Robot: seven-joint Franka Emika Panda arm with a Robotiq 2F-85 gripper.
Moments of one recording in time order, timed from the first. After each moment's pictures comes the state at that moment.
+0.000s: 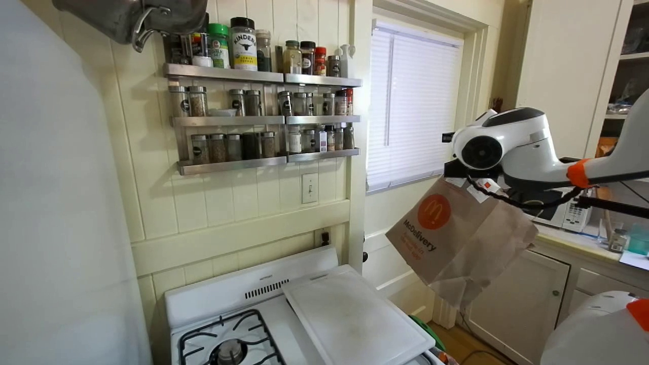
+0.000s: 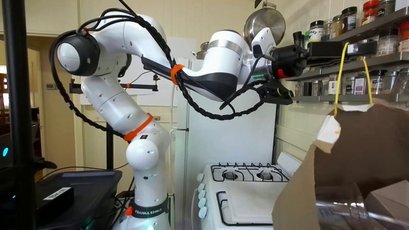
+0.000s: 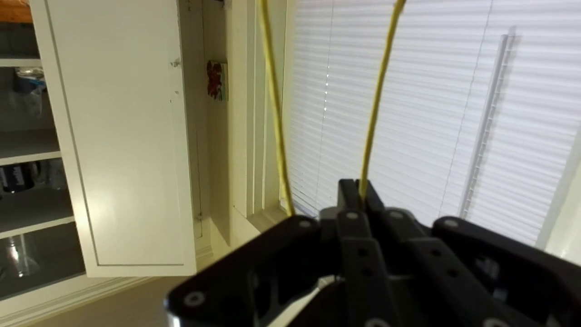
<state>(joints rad) -0.13 -0.74 -0.39 -2.47 -2.16 2.44 1.89</state>
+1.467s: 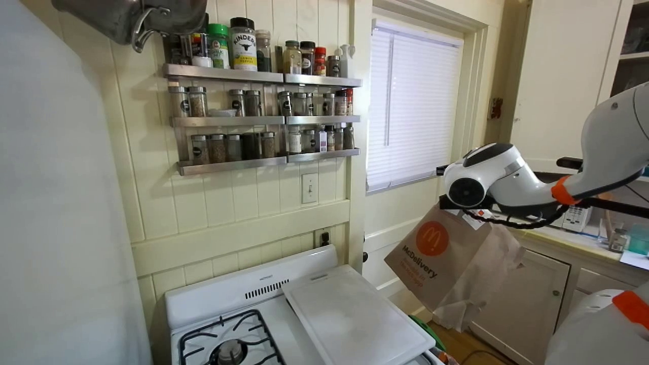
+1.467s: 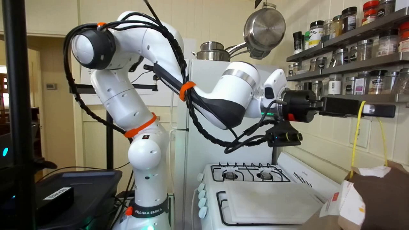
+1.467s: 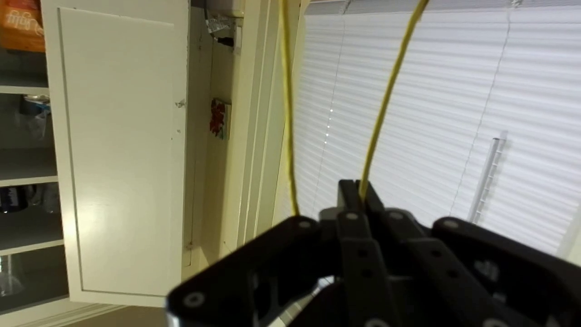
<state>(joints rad) -0.08 -0.58 -0.48 -2.55 -2.34 2.33 2.08</state>
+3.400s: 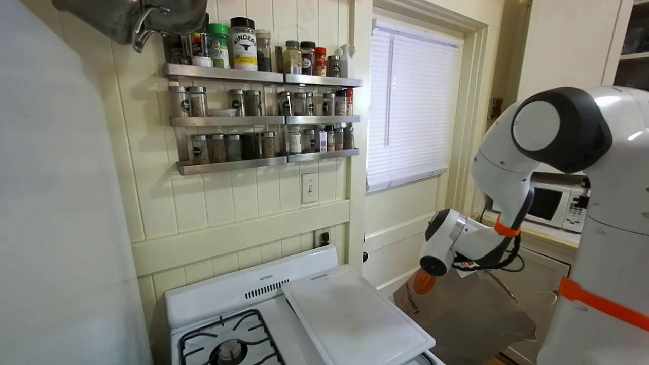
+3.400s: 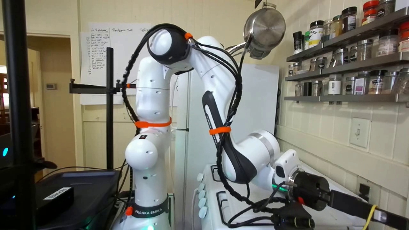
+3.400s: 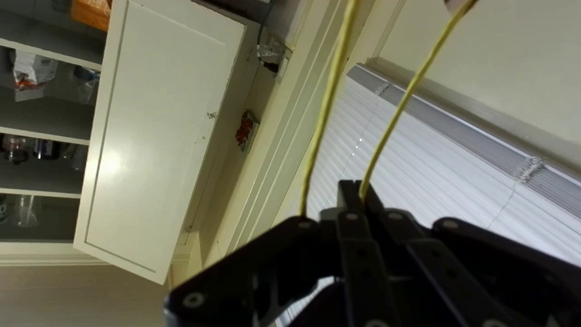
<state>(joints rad) -0.17 0.01 -0.32 -2.57 -2.38 1.87 2.39</state>
